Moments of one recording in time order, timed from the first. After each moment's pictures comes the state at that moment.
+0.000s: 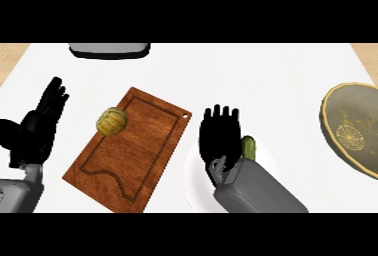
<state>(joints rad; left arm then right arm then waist) -0.17 0.48 -0.11 -1.50 0.22 0.27 0.08 -0.57 -0.02 0.61 -1.48 0.92 0.70 1.08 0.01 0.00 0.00</state>
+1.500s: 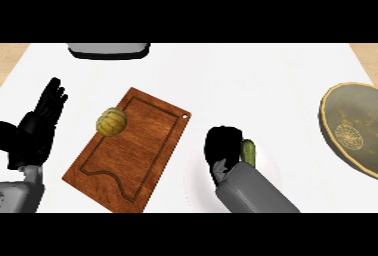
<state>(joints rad) -0.15 0.41 -0.04 -1.52 0.15 0.21 0.10 -0.50 -0.01 0.62 -1.25 0.97 0.56 1.04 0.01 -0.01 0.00</state>
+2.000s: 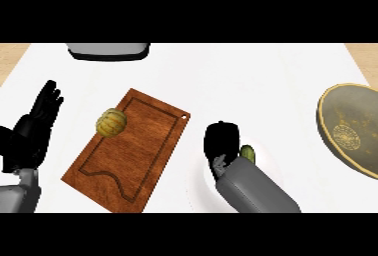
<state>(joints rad) -0.13 0.39 0.01 -1.53 0.12 0.16 0.10 -0.55 -0.02 0.63 -1.16 0.98 0.48 0.98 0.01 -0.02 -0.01</state>
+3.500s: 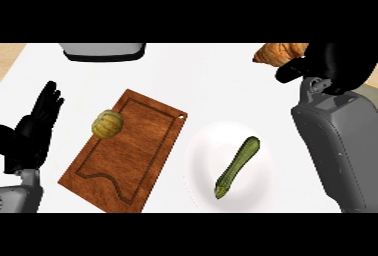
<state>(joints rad) -0.12 0.36 0.03 -1.54 0.08 0.16 0.12 -0.80 -0.24 0.12 -1.54 1.25 0.16 1.09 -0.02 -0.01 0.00</state>
